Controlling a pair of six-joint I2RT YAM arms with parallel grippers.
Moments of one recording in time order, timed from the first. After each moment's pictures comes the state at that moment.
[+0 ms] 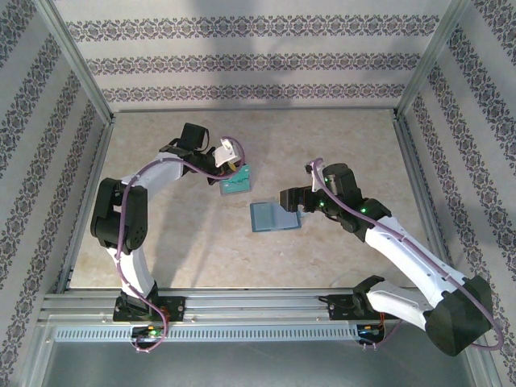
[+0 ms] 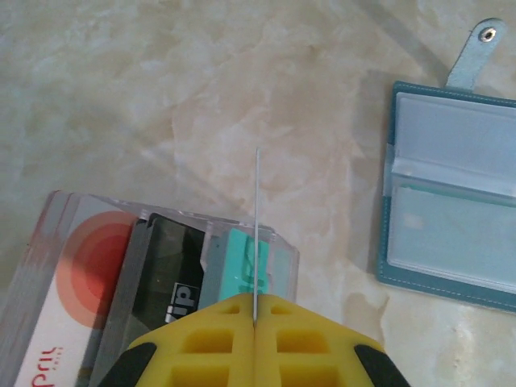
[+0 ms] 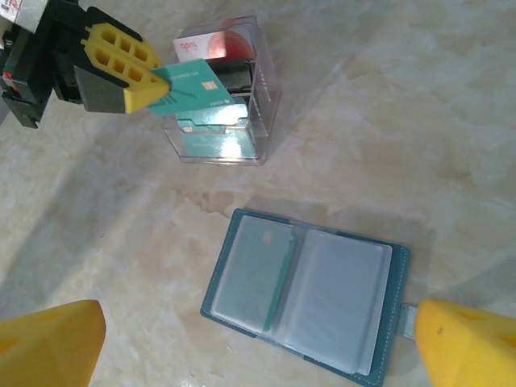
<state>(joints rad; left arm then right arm) -0.24 1.85 1.33 -0.43 0.66 0.76 0.49 1.06 0.79 -0.39 -0.20 0.37</state>
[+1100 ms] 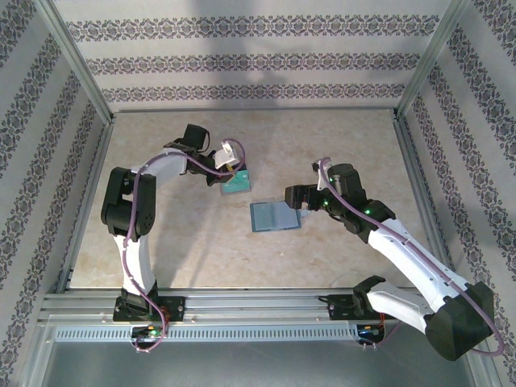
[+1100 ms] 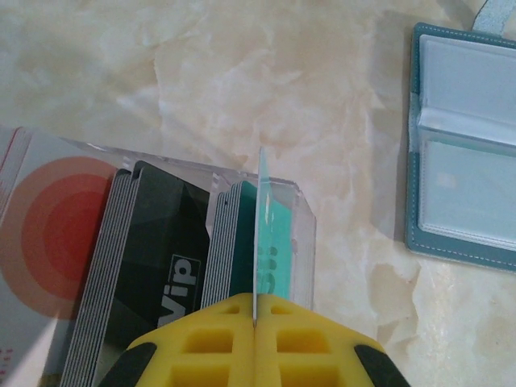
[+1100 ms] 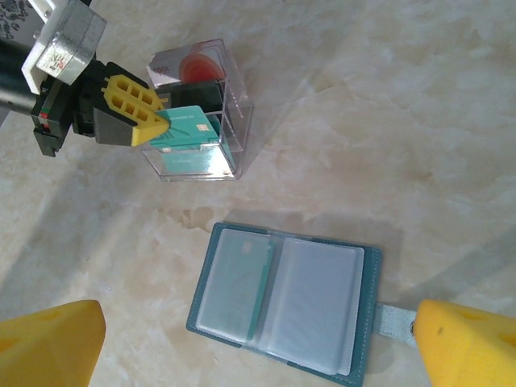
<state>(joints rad) -0.21 2.00 1.42 -0.52 0.68 0.84 0.46 1.03 0.78 -0.40 -0.17 0.40</state>
